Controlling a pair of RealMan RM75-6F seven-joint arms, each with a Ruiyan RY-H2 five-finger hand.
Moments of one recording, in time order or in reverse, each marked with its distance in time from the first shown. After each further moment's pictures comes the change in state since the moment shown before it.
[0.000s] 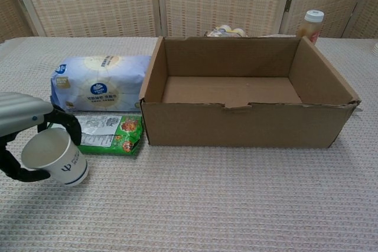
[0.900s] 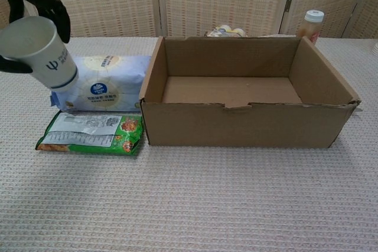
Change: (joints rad) left arm -0.188 0.405 -0.158 -0.369 -0.167 0.009 0.174; right arm -0.022 0.015 -0.008 0.000 -0.097 0.018 0.043
